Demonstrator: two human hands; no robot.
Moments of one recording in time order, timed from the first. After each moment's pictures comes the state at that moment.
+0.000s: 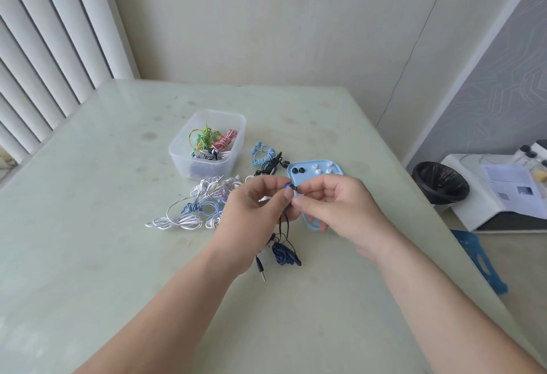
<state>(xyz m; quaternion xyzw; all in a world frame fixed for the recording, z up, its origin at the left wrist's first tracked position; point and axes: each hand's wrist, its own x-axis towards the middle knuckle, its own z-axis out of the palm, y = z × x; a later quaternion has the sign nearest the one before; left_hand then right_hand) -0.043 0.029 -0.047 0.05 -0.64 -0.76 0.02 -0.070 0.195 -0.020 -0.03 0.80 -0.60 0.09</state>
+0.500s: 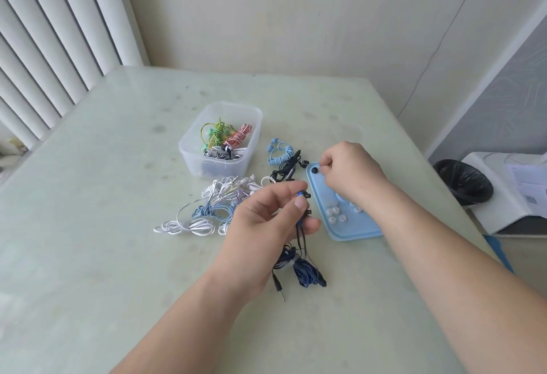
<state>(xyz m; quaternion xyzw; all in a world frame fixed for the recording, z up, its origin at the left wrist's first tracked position) -0.041 0.020 -0.058 0.06 -0.53 -0.85 -0.01 -0.188 0.174 -0.040 -0.05 0.99 -0.16 0.00</state>
